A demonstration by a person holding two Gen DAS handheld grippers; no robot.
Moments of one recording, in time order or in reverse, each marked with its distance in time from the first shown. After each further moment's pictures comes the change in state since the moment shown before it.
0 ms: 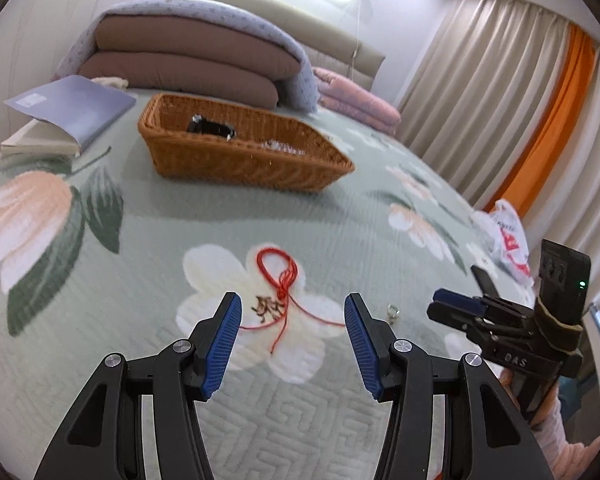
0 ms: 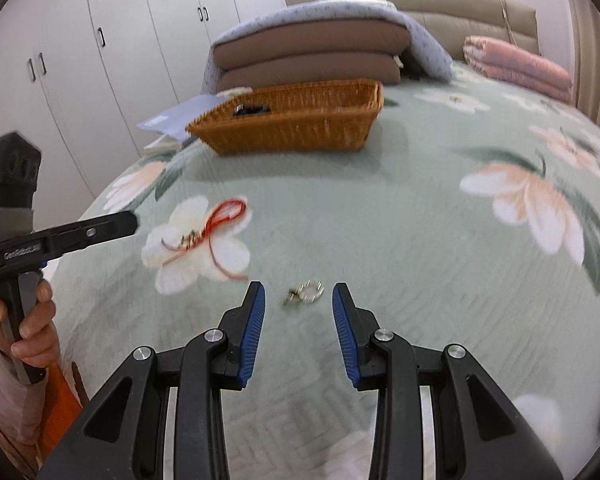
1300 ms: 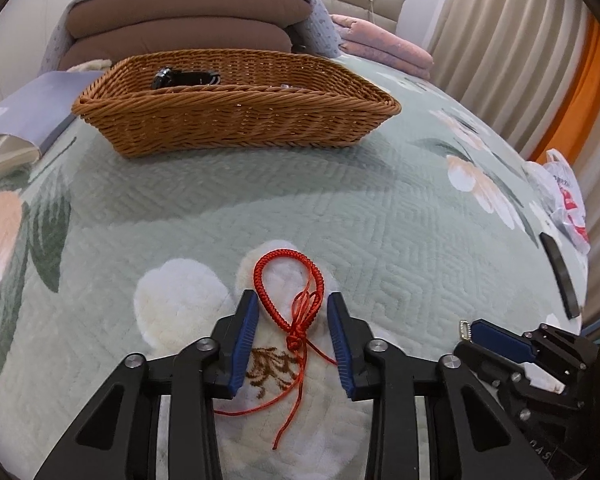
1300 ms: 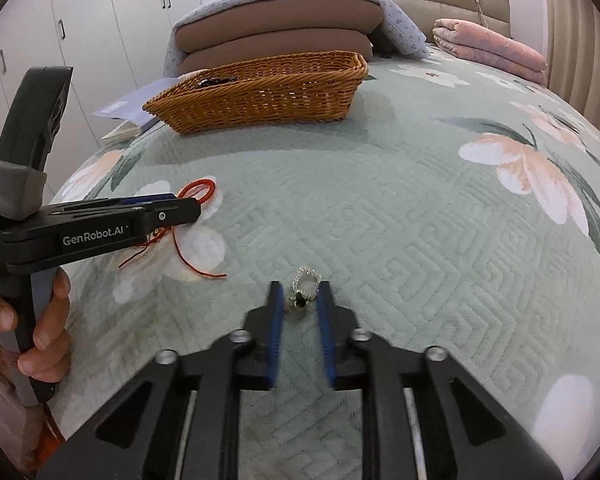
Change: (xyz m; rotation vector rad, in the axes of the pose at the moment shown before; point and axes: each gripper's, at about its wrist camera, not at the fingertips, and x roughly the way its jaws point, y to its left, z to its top) left arm 0.095 -0.014 0.018 0.090 0.160 0.174; right arm 0.036 0.010 0.000 0.053 0.028 -0.116
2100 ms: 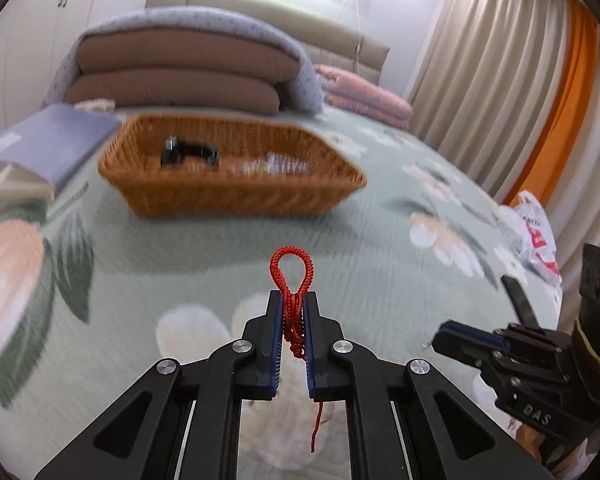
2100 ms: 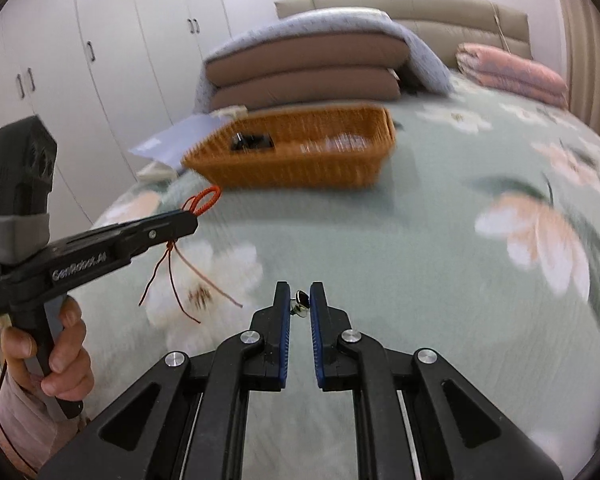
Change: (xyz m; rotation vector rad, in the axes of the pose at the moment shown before) left arm -0.060 0.003 0.017 -0.030 -0.204 -0.097; right arm -0.038 0.008 0.068 -0.052 -0.122 0.113
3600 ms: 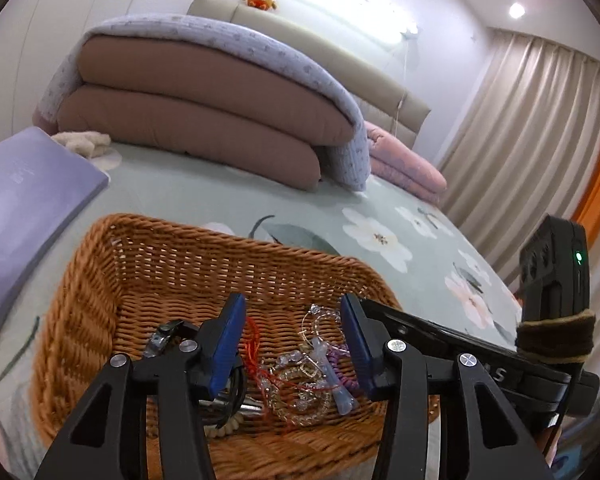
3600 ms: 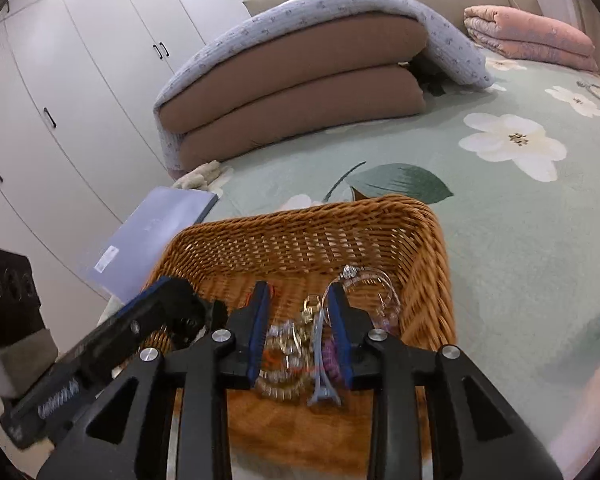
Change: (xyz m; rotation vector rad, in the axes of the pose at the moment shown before) left arm 0.113 0.065 0.141 -0.195 -0.136 0.014; right arm 0.158 -0.074 0.163 0.180 0.058 0.113
